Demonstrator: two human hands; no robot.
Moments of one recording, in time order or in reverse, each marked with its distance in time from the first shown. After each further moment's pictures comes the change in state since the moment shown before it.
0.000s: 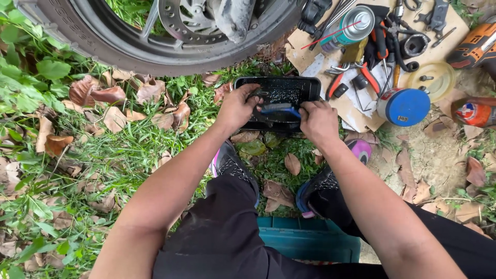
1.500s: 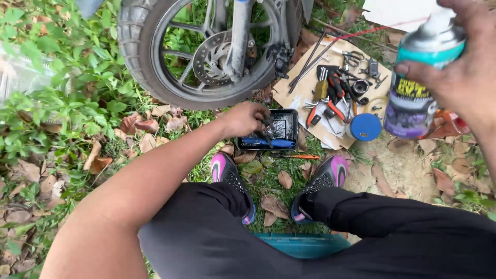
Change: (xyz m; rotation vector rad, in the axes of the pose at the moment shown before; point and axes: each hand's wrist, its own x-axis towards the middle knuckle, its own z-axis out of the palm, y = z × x) left_hand -0.148 0.268 -0.083 0.316 -0.420 -0.035; right_hand -0.053 0.008 -0.508 0.242 0.364 -0.335
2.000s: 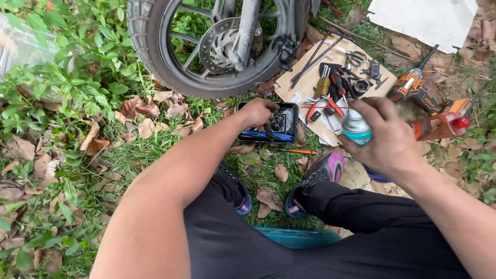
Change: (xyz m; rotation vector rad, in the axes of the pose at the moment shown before) left_hand 0.043 -0.011 0.050 -0.293 0.106 -0.235; right_hand -0.107 -0.042 0.083 -0.190 -0.185 0.032
